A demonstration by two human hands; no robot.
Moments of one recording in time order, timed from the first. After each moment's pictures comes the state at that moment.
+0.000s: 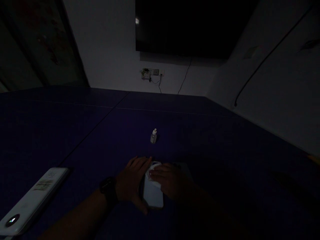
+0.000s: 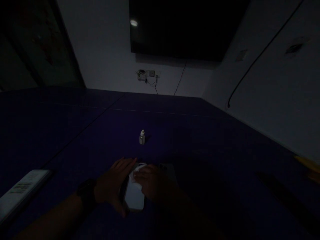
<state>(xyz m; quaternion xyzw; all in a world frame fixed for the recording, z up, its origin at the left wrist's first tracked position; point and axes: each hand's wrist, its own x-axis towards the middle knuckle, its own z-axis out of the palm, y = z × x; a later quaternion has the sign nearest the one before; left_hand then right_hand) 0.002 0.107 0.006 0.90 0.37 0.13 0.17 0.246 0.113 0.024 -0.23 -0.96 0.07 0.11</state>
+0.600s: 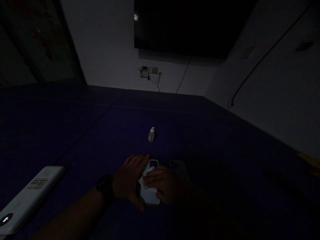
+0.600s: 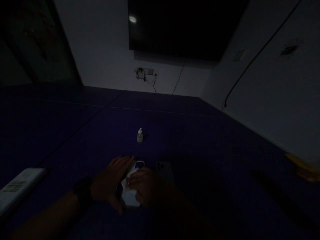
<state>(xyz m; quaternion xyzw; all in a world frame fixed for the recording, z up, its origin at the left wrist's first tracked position) 0.001 0.108 0.001 0.91 0.36 0.14 0.16 0.243 0.105 0.038 -0.19 -0.97 0.15 0.08</state>
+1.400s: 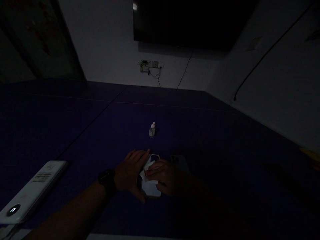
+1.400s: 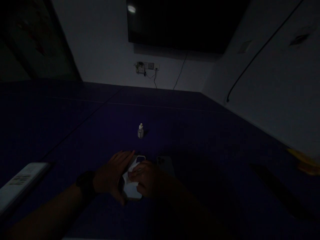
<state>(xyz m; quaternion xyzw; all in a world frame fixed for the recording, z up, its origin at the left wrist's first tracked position) 0.002 0.108 0.004 0.91 0.37 0.13 0.15 0.245 0.109 0.033 -0.19 -0.96 0.19 0.10</state>
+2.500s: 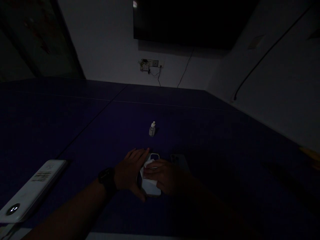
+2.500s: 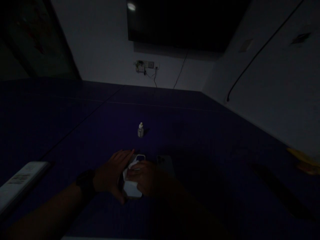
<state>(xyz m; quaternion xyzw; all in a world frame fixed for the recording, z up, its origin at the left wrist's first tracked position) 0.001 0.109 0.000 0.91 0.36 0.15 0.13 0.244 0.110 0.030 -0.16 -0.97 0.16 0.09</state>
